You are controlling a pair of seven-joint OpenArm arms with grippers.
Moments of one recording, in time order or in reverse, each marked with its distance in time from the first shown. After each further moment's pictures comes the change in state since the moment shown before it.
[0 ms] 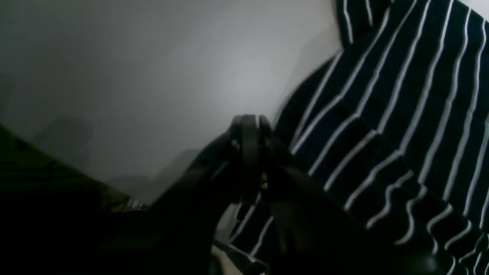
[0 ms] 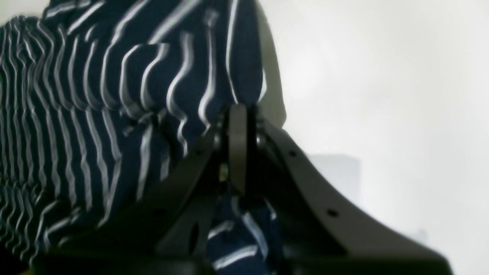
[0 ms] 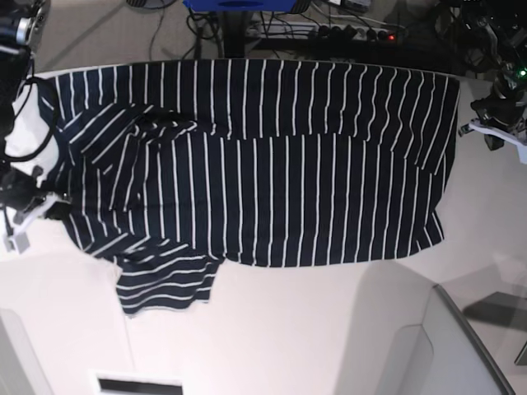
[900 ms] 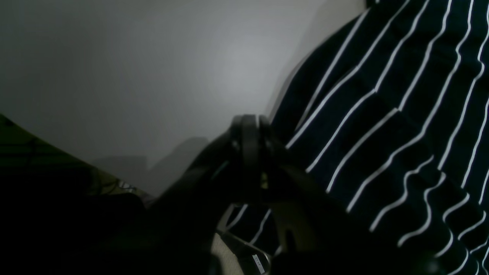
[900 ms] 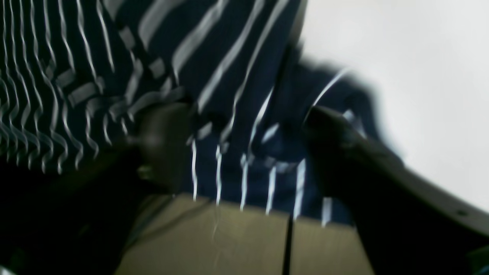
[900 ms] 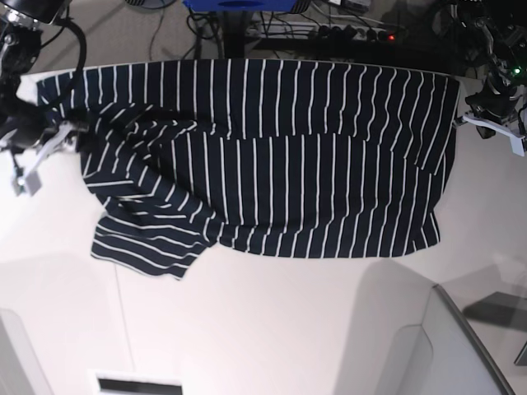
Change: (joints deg) left arm -0.3 0.0 0.0 -5.0 0.2 0.0 -0.2; right arm -16.6 -13.7 13.2 32.6 0.5 0.5 -22.6
